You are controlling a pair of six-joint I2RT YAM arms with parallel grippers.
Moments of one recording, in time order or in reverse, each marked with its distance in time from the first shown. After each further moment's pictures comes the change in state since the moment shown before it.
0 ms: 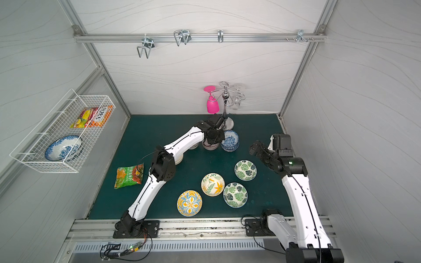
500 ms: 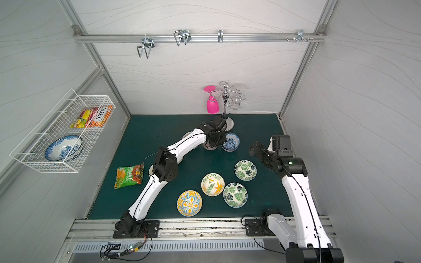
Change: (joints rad) left arm -0.008 0.042 0.024 0.007 0.002 -0.042; right arm 0.000 0.000 -0.002 -0.019 0.001 -0.001
